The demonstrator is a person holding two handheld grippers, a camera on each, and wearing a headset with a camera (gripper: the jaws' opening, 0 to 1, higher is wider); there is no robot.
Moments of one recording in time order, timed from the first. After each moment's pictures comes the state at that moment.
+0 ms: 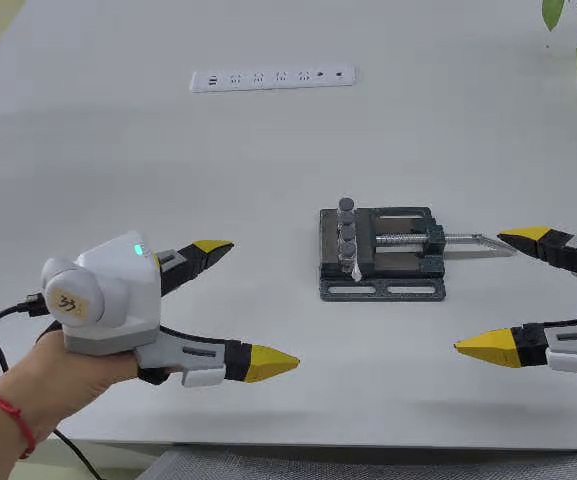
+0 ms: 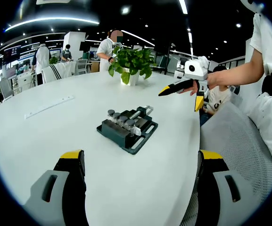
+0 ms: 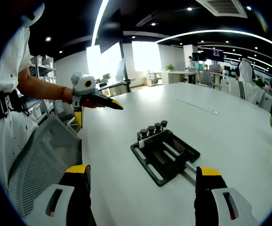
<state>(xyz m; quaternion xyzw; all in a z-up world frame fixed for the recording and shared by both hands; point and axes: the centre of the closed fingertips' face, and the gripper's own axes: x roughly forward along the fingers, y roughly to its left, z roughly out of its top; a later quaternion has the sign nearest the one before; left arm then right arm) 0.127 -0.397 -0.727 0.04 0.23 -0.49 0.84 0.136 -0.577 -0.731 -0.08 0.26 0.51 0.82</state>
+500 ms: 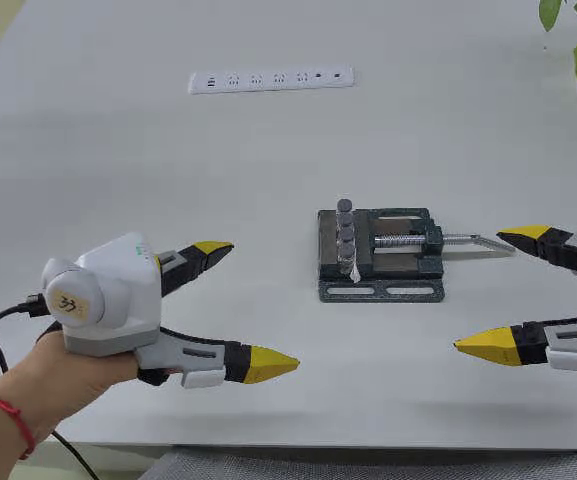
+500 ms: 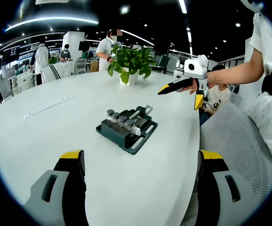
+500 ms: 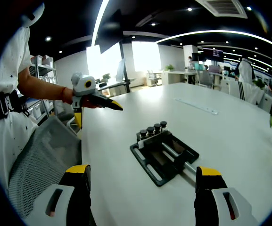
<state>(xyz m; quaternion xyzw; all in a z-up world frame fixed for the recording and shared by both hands) 0.128 -0.398 -0.727 0.04 0.23 -0.49 0.84 0.140 -0.581 -0.731 -0.08 0.26 0.51 0.82</state>
